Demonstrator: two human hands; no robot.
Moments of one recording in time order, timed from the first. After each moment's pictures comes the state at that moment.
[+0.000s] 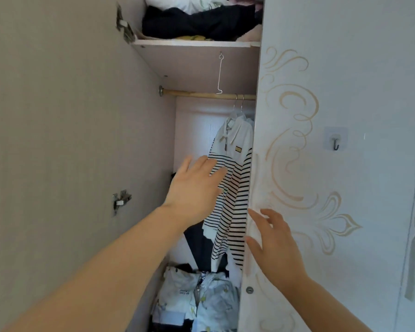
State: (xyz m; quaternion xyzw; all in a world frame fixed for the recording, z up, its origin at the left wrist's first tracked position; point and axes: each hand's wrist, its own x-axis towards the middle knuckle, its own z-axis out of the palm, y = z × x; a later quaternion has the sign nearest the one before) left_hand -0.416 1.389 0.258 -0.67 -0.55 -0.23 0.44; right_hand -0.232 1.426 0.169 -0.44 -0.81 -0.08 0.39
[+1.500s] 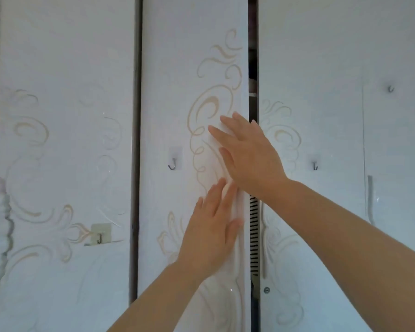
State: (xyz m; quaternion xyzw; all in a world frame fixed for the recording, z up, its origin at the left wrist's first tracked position) left_hand -0.493 1.269 0.231 -0.76 -0.37 -0.48 0.23; right_hand -0.377 1.266 0.349 -0.28 -0.73 -0.39 0.48
